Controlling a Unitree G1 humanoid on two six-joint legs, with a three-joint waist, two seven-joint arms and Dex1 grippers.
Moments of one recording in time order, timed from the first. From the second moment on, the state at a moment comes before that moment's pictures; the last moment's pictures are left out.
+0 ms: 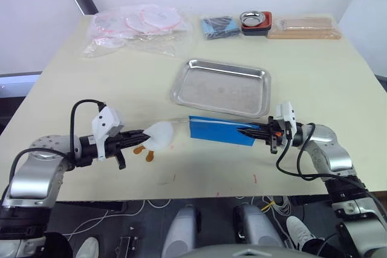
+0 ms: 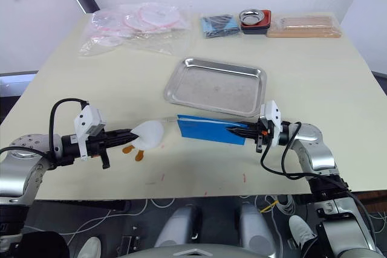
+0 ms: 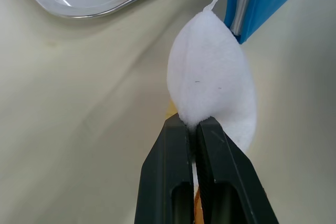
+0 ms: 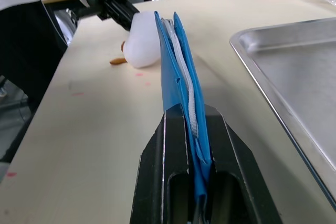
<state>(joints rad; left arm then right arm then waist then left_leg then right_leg) -0.06 0.91 0.19 -0.09 -0.41 0.36 -1.09 -0.39 -0.44 0.10 0.17 0.45 0.14 1.25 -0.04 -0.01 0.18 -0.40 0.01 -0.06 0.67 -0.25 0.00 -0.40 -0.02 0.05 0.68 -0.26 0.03</state>
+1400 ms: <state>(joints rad) -0.24 1.00 0.23 -0.08 -0.52 0.52 -1.16 -0.40 -0.43 0.10 0.14 0.42 0.07 1.32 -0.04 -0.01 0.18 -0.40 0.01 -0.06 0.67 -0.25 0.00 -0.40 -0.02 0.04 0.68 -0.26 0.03</state>
